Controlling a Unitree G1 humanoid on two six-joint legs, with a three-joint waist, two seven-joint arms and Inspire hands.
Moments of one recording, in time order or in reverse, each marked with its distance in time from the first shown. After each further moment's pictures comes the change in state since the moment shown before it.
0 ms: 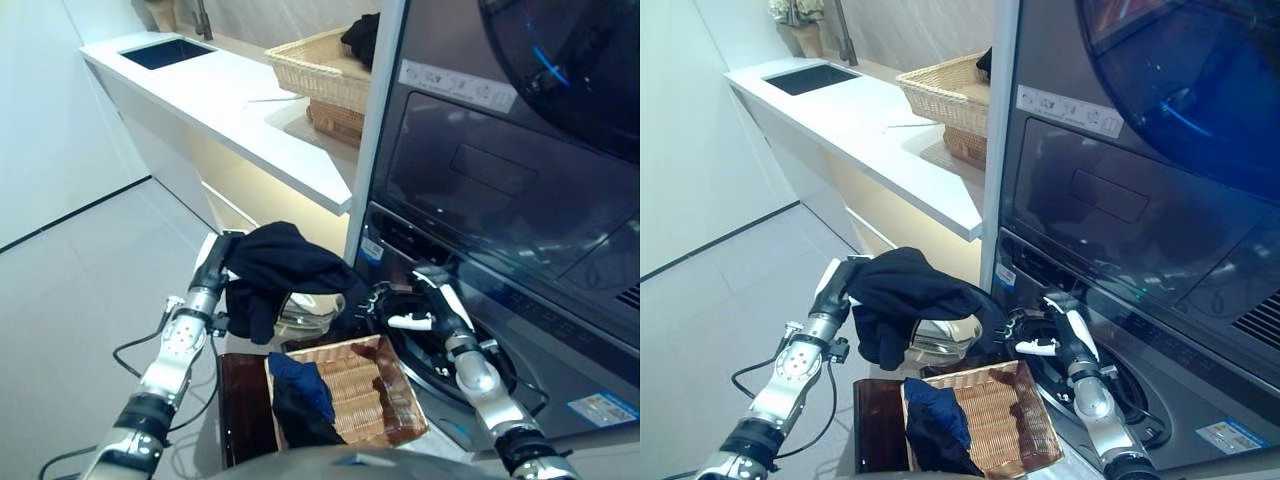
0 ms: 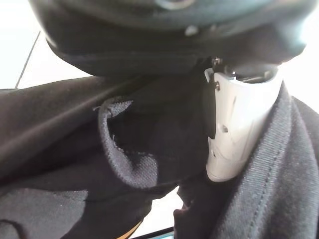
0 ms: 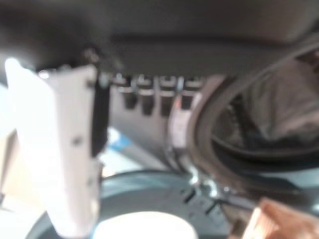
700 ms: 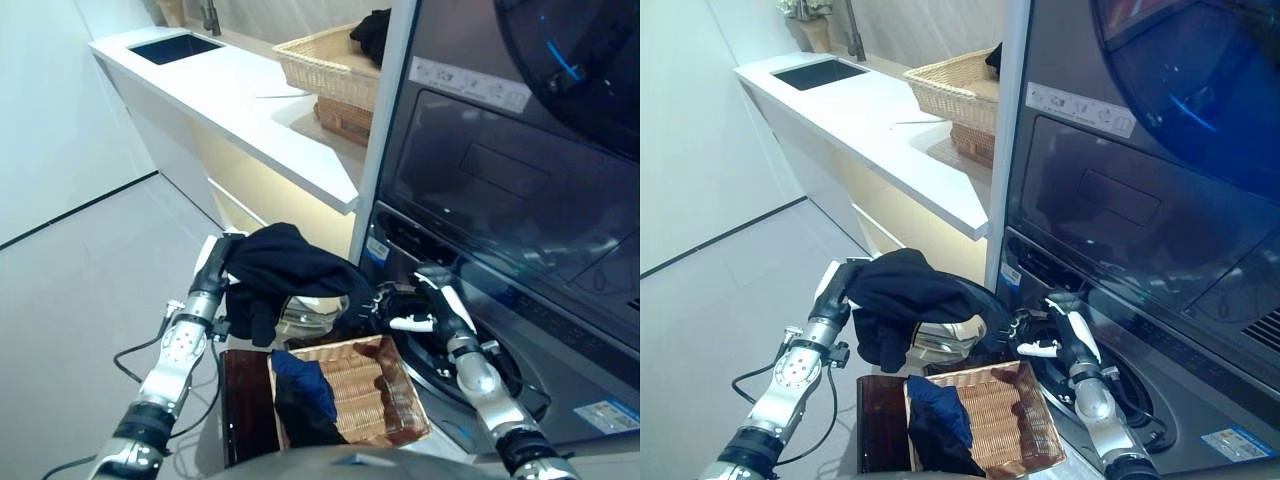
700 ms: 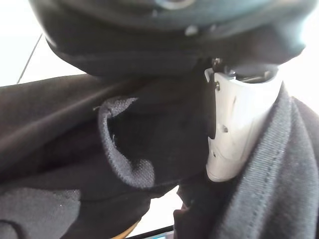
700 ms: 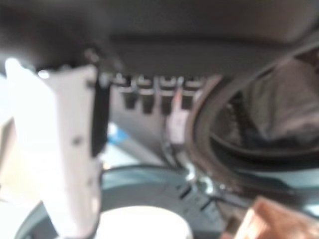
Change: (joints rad) left arm 0.033 -0.015 0.008 -0.089 -0.001 -0.002 0.002; right arm 0.004 0.002 -0.002 0.008 -0.019 0.002 -0.004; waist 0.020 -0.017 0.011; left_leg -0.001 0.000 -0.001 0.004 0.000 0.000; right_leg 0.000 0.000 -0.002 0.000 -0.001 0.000
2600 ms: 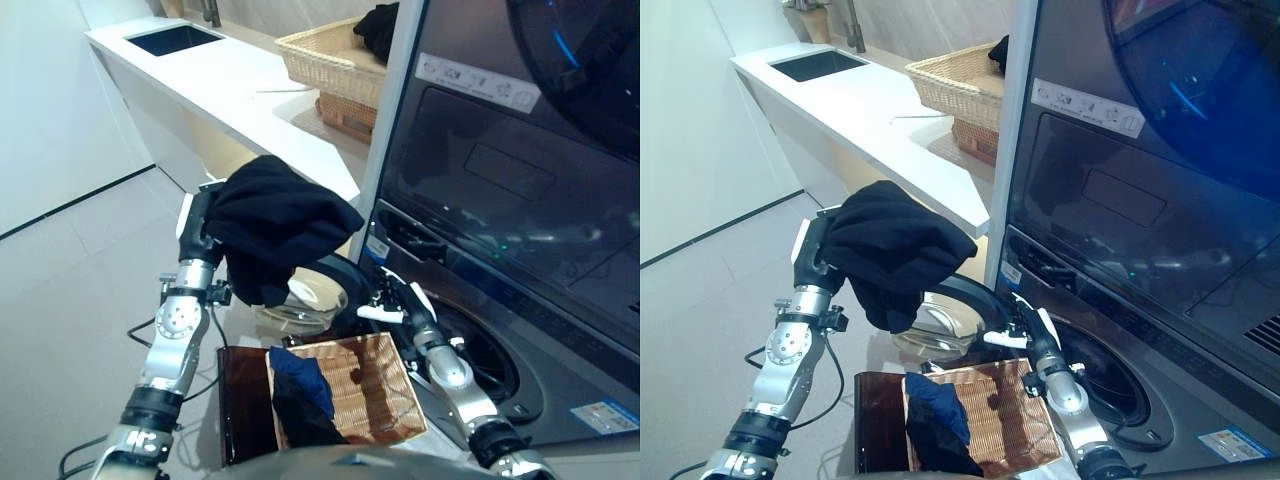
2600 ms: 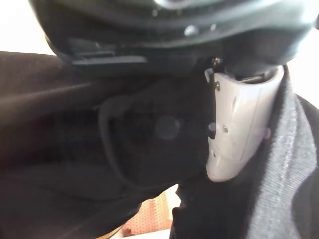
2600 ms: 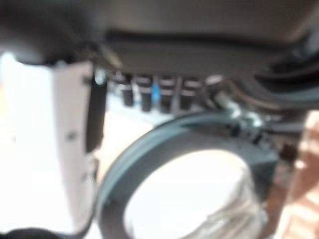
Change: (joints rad) left arm -0.060 -0.047 0.064 -0.137 -0.233 -0.022 0.017; right arm -0.049 0.066 0.128 -0.095 0.293 -0.012 0.073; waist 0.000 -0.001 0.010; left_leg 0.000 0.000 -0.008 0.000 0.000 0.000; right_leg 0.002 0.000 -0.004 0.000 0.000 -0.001
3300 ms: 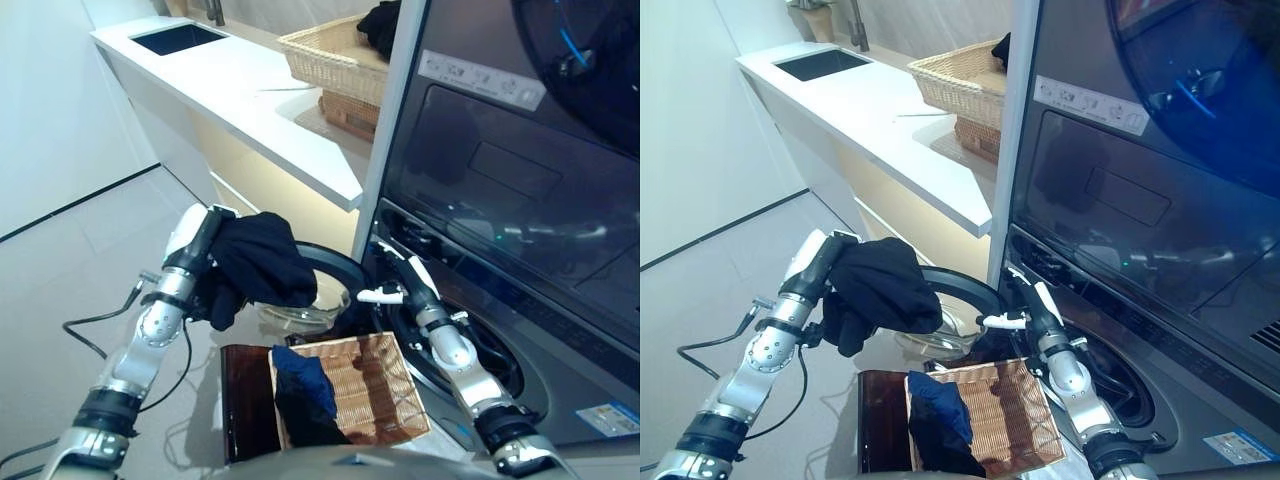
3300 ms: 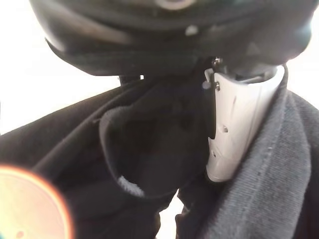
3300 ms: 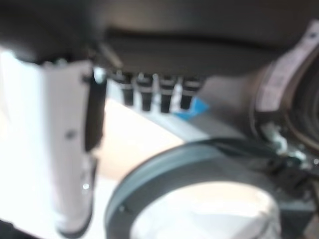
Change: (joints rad) left arm 0.022 0.213 -0.006 0.038 0.614 0.028 0.029; right arm -0.038 -0.030 -0.026 -0.032 -0.148 -0.007 -0.007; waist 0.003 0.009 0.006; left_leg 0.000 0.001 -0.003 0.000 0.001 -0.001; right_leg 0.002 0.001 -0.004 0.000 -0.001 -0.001
